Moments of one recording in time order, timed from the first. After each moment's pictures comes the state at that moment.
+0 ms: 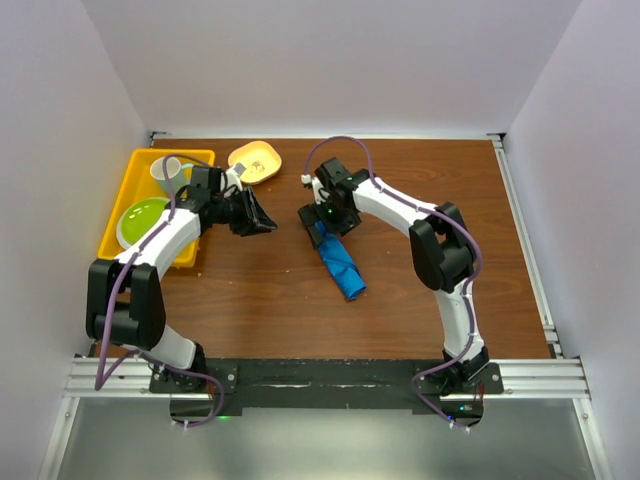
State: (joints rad) left arm -0.14 1.53 1.04 -0.40 0.59 -0.56; right arm 0.62 2.16 1.75 -0.80 -0.15 0.09
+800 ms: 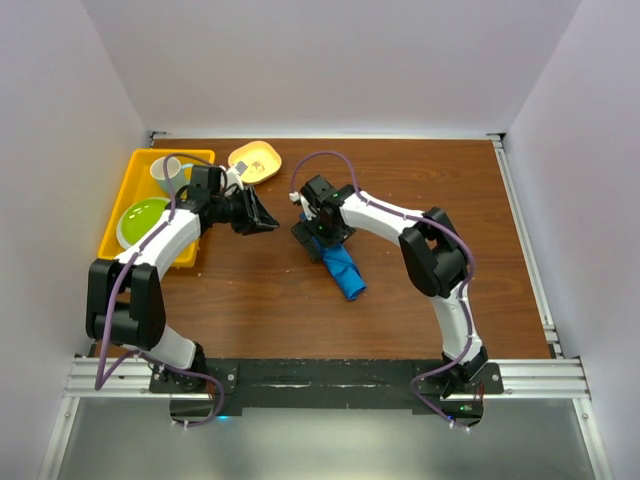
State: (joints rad) left arm -0.14 1.53 1.04 -0.36 0.65 -0.56; right arm 0.71 2.16 1.68 -0.75 -0.03 0.06
